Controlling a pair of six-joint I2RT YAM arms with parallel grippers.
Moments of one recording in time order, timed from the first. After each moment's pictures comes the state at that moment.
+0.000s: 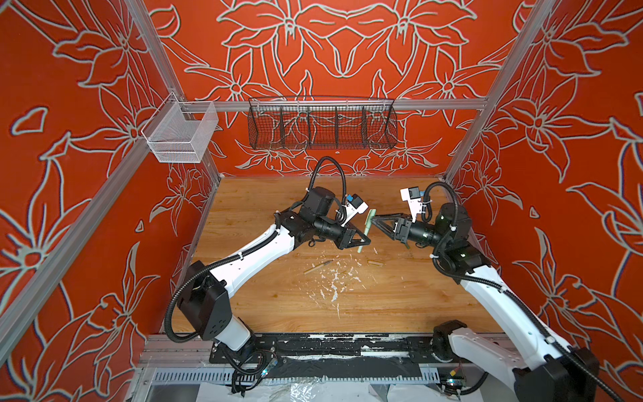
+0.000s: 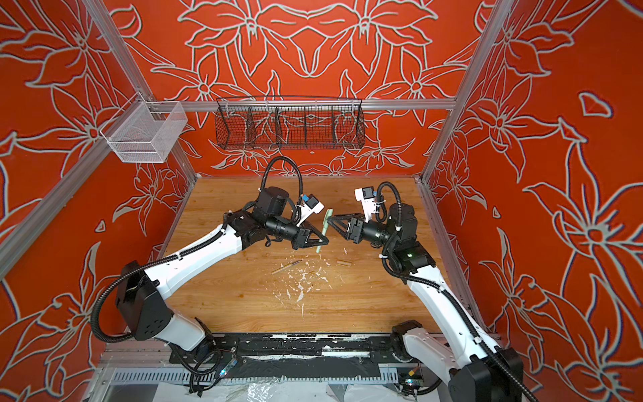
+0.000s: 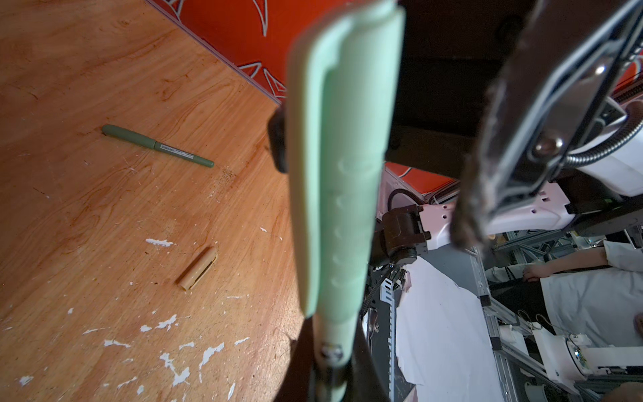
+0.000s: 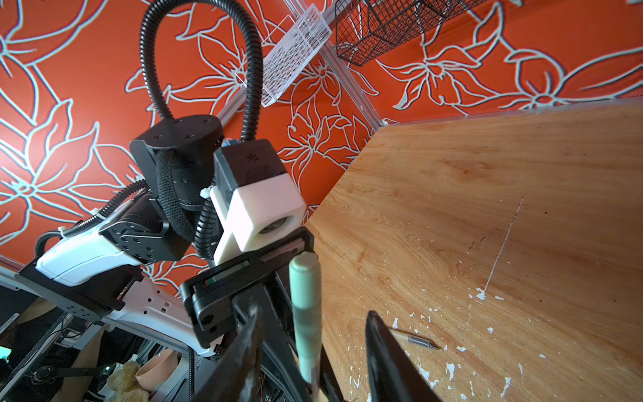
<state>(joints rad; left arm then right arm) -0.64 1.55 1.34 -0.40 0.83 -0.16 0.28 1.00 0.84 0.03 -0.84 0.62</state>
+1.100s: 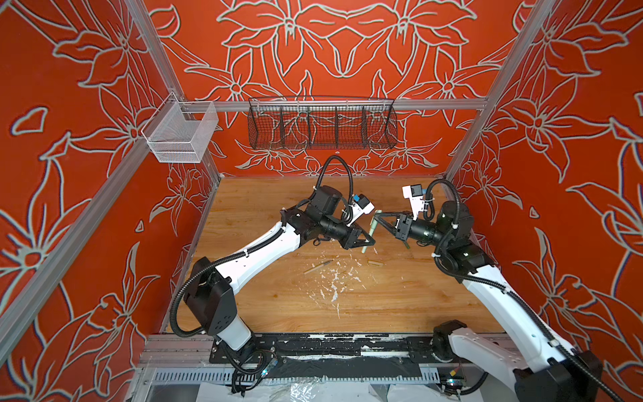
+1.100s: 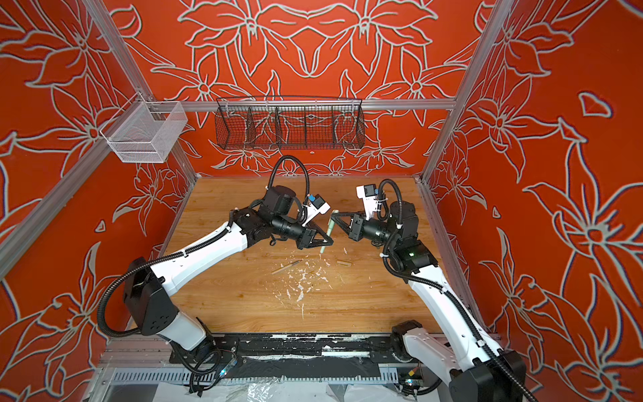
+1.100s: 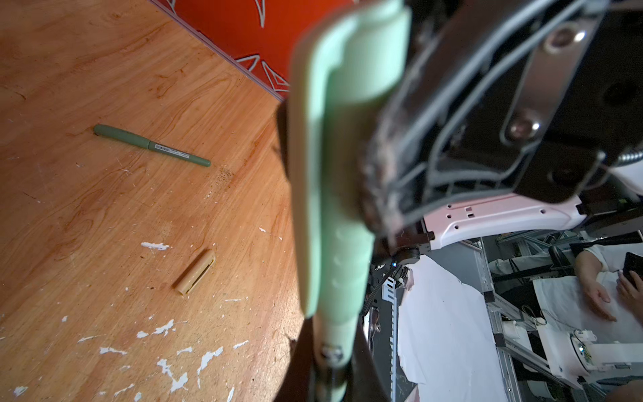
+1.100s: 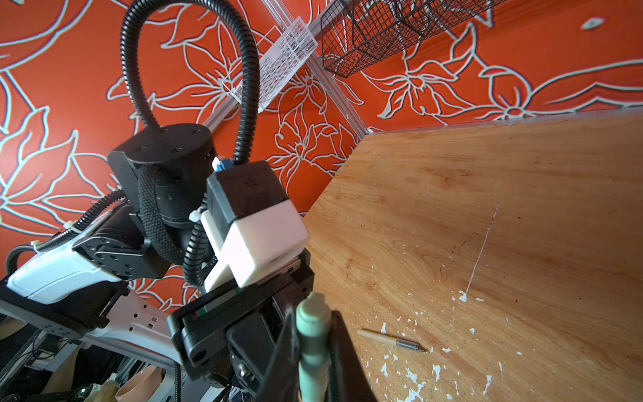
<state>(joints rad) -0.67 1.60 1.42 -0.46 0.79 -0.15 0.29 0.98 0.87 -0.04 -0.76 0.59</state>
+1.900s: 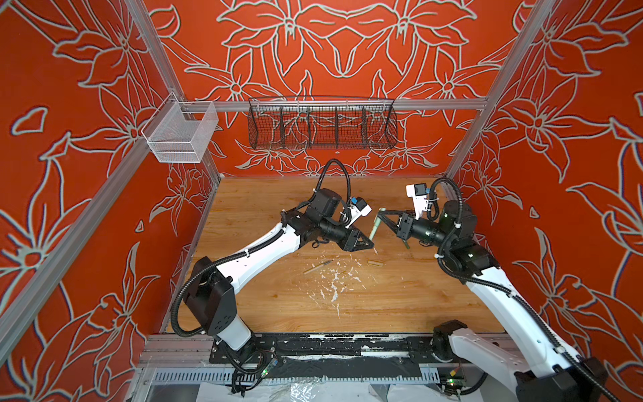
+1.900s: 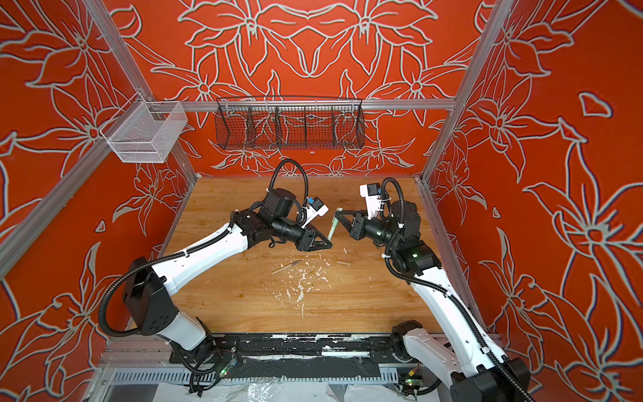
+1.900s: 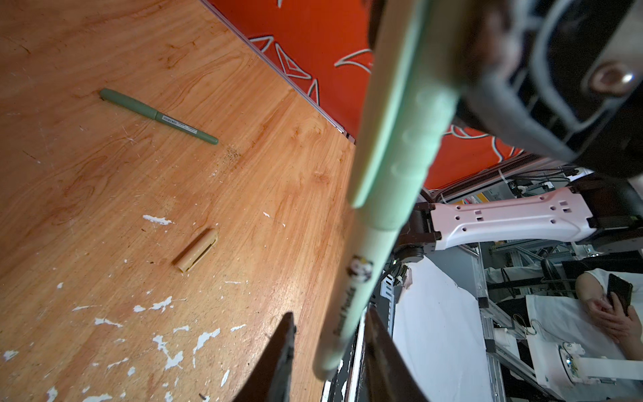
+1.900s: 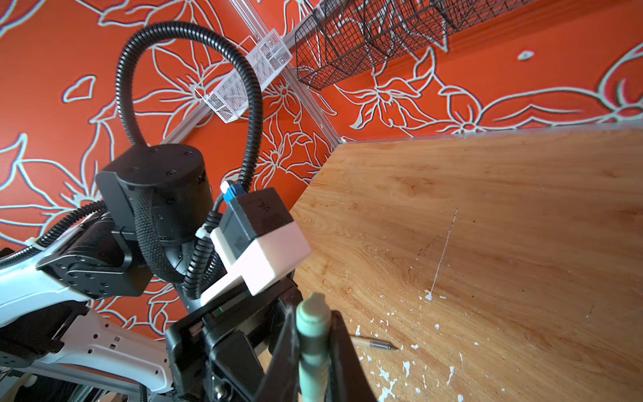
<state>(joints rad) -0.67 1.59 1.38 -0.46 0.79 -0.20 0.29 0.97 0.91 -0.11 -0.66 0.53</state>
